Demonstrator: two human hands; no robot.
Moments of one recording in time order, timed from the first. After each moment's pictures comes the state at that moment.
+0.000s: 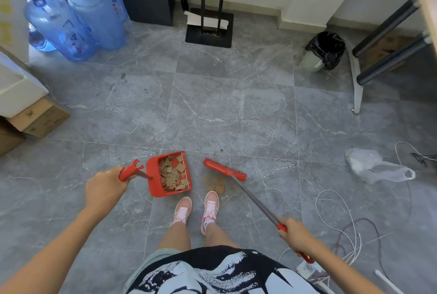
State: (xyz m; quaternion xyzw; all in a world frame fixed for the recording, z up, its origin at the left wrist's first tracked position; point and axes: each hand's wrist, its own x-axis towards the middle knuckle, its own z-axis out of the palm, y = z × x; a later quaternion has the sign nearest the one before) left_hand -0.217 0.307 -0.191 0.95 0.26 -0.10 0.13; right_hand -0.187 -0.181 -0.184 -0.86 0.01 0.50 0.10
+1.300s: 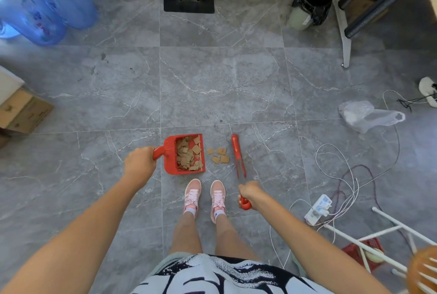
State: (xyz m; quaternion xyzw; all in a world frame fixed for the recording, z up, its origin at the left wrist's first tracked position) left_hand -0.229 0.312 -0.256 0.96 0.13 -0.23 0.11; right_hand -0.260 0.003 -0.240 -0.68 0.46 0.44 0.36
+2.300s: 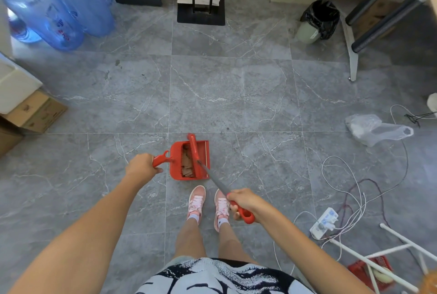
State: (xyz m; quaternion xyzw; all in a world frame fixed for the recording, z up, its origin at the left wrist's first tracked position) left_hand -0.237 0.342 -0.252 0.90 0.18 -0.35 0.17; right_hand -0.272 0.042 -0.191 -0.60 0.37 0.51 0.49
